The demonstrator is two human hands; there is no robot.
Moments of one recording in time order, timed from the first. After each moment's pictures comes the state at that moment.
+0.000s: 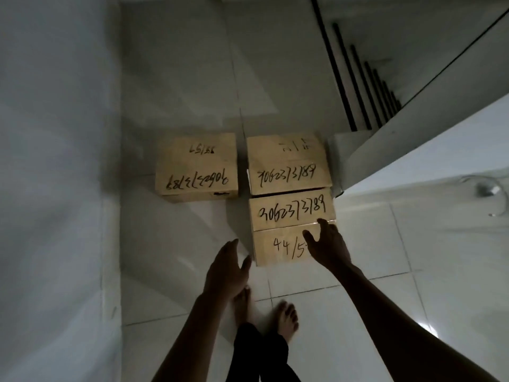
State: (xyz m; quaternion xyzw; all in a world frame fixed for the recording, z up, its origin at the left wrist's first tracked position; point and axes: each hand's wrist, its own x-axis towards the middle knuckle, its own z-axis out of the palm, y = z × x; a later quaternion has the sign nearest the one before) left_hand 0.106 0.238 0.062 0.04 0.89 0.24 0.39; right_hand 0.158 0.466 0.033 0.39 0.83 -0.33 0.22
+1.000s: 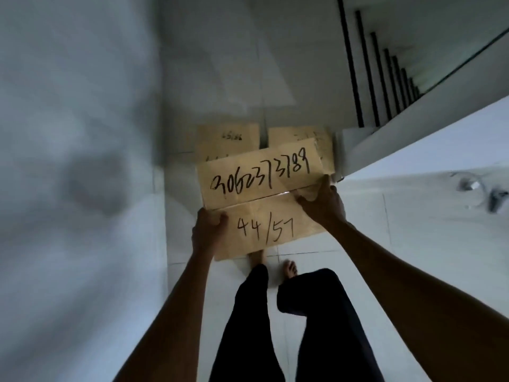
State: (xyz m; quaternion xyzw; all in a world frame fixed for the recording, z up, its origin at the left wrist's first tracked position) left_hand 0.086 0.159 0.292 -0.21 0.84 0.38 0.33; right_hand 0.118 0.417 0.249 0.36 0.85 -0.33 0.19
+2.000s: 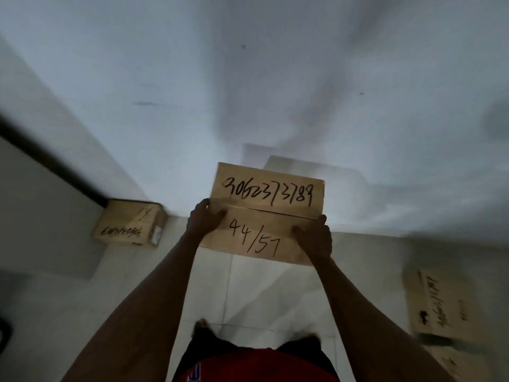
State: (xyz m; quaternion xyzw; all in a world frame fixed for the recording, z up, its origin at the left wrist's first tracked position) left_hand 0.812 -0.051 0.441 -0.71 0.54 0.43 -0.16; right_hand 0.556 0.034 0.429 -0.33 0.85 -0.22 0.34
